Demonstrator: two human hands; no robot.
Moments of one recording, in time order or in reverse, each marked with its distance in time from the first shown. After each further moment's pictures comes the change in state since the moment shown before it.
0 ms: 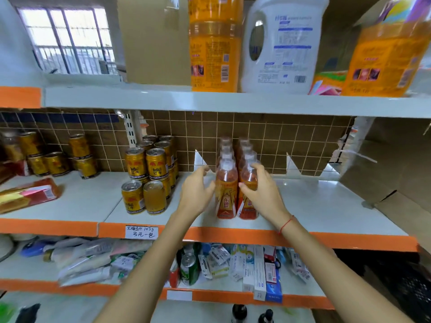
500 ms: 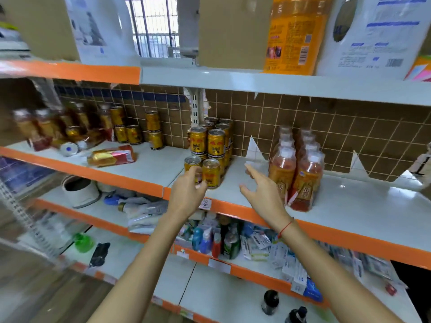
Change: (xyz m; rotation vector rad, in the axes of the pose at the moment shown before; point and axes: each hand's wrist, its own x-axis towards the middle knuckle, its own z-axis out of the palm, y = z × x) left_hand -0.082 -0.076 -0.101 0.183 0.176 -0.213; right_hand -0.040 -0.068 0.084 0.054 -0.242 -0.166
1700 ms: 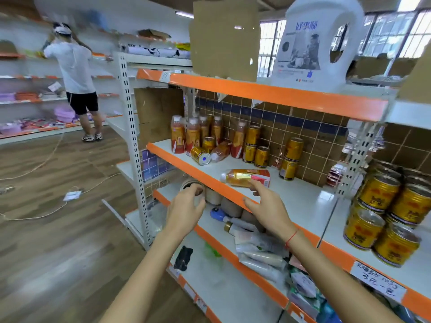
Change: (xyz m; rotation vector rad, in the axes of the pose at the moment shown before) left_hand 0.011 -0.320 -0.267 0.187 0.209 -0.255; right_hand 0.091 -0.276 0.306 0.074 -0.295 -0.275
